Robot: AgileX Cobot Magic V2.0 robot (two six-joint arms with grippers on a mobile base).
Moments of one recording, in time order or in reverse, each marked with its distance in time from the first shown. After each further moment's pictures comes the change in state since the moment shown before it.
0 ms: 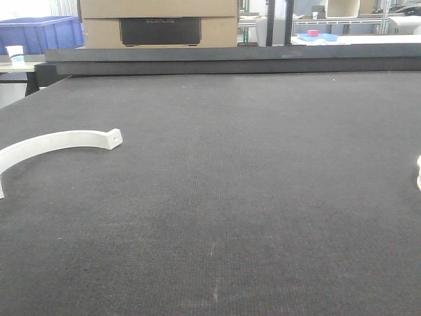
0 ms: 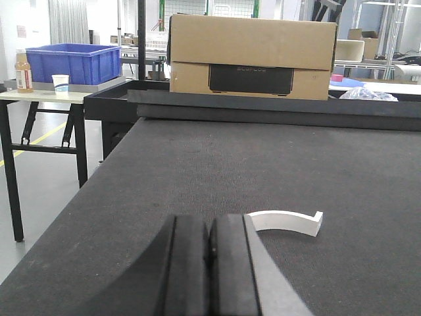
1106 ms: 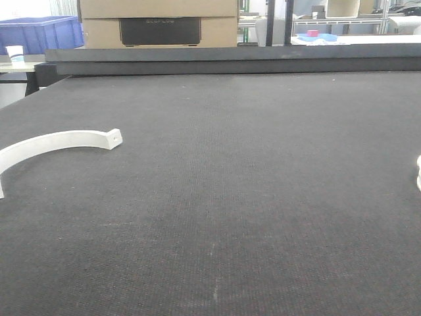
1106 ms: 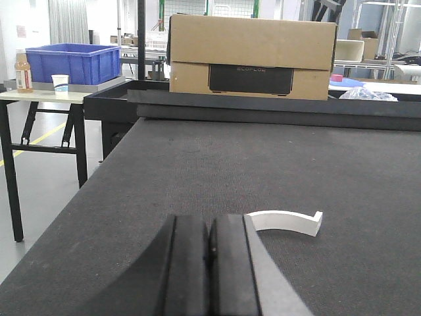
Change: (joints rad) left arm 0.000 0.000 0.000 0.000 0.000 0.000; right arm 0.000 0.000 0.000 0.000 -0.043 0.000
